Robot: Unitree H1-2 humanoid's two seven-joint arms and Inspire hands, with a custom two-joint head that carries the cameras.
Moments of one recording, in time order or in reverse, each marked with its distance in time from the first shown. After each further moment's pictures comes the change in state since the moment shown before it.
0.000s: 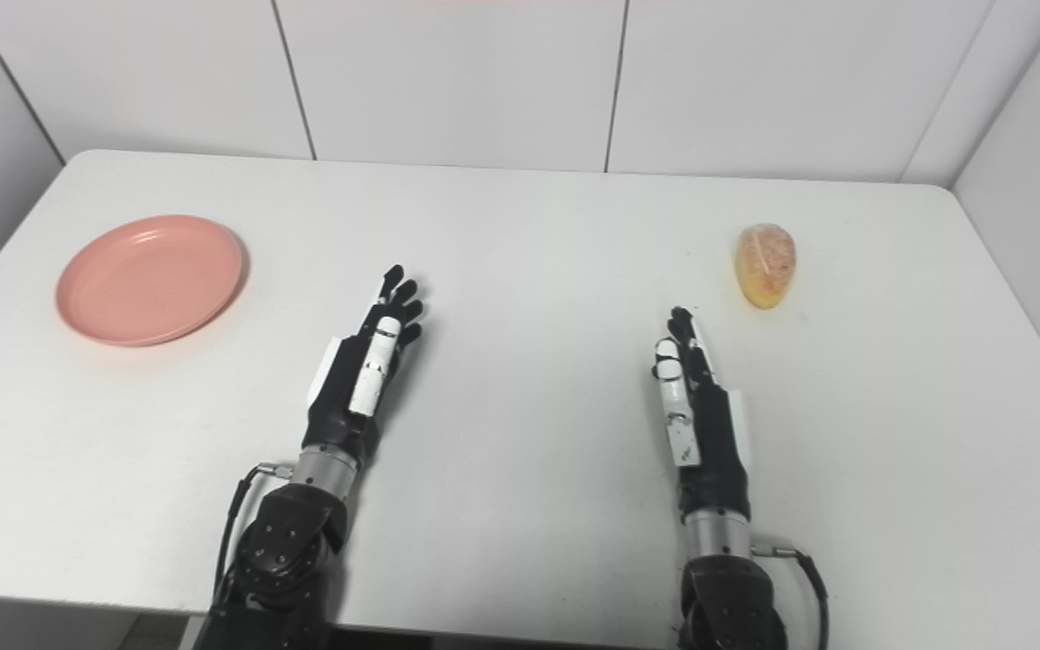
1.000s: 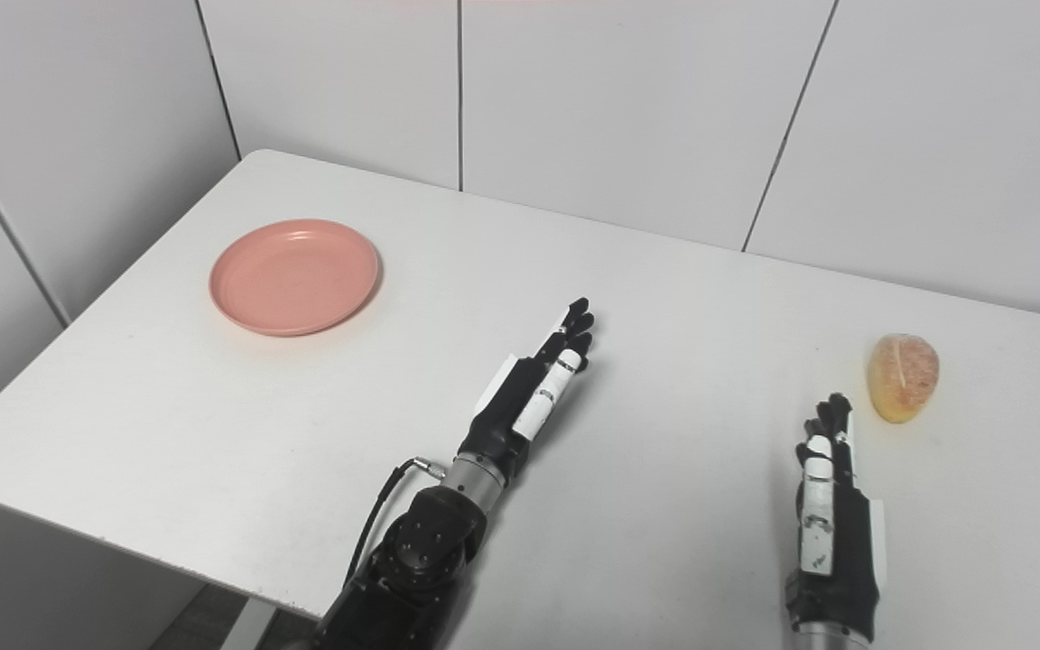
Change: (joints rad) left arm -0.086 -0.062 -0.025 0.153 0.044 -0.102 0.028; right arm -0.028 -0.053 -0.020 0.069 0.123 -0.119 0.060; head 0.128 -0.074
